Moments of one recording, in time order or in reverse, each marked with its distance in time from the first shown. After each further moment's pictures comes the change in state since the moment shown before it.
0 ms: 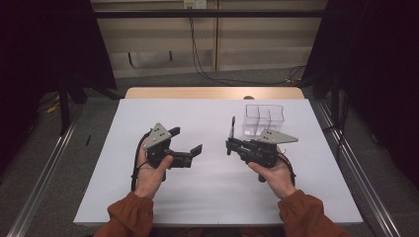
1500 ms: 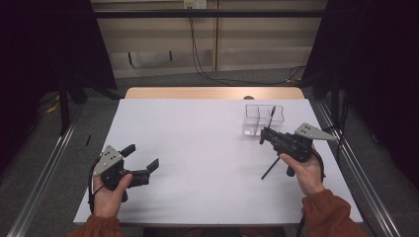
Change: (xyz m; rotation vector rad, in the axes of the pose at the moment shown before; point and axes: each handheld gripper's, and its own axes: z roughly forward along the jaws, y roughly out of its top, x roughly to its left) left arm 0.035 -0.052 -0.097 -0.043 0.208 -0.057; right arm -0.053 0.002 -0.065 -0.061 -0.203 0.032
